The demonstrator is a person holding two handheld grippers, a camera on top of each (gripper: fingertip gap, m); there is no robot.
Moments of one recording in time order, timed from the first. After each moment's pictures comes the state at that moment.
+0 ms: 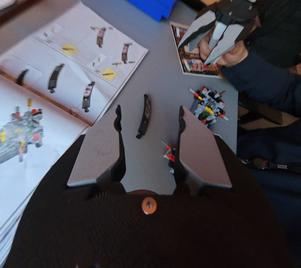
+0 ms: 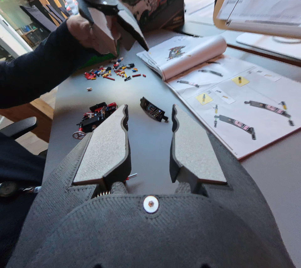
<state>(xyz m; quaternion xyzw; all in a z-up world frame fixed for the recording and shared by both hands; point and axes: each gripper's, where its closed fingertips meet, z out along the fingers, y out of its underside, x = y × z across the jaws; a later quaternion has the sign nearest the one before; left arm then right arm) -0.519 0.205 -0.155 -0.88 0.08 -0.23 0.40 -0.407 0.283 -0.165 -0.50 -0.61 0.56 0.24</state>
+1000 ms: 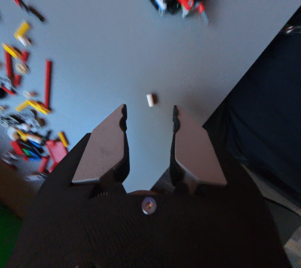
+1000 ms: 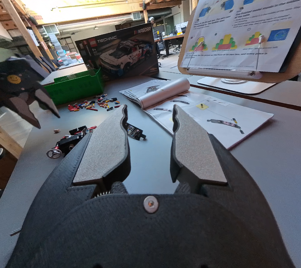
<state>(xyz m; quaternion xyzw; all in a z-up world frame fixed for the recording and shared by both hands) -0.474 -0.043 -0.243 -0.98 0.03 -0.03 0.18 -0.396 0.325 -0.150 -0.47 -0.51 0.62 0.37</state>
